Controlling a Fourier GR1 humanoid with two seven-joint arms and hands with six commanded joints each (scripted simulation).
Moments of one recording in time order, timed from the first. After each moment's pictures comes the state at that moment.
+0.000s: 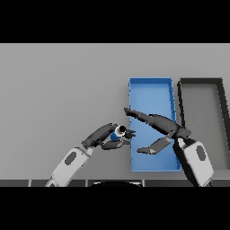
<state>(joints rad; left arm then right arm) -0.24 0.12 -0.56 -1.63 0.06 -0.23 0.02 -0.28 -0.39 0.22 -1.94 -0.53 0.58 0.27</state>
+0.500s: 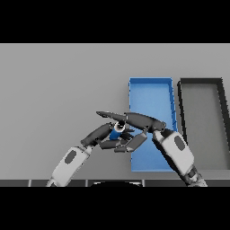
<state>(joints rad) -0.24 0.10 -0.52 -1.60 0.05 -0.29 -0.02 -0.49 -0.24 0.34 -1.82 -0.43 0.61 0.34</state>
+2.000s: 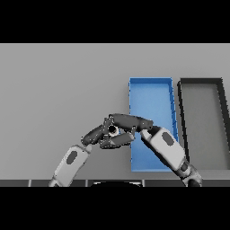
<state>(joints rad) -0.23 0.06 -0.47 -1.61 -0.19 -0.40 -0.04 -0.60 -0.19 0.44 -1.75 -0.45 0.58 0.22</state>
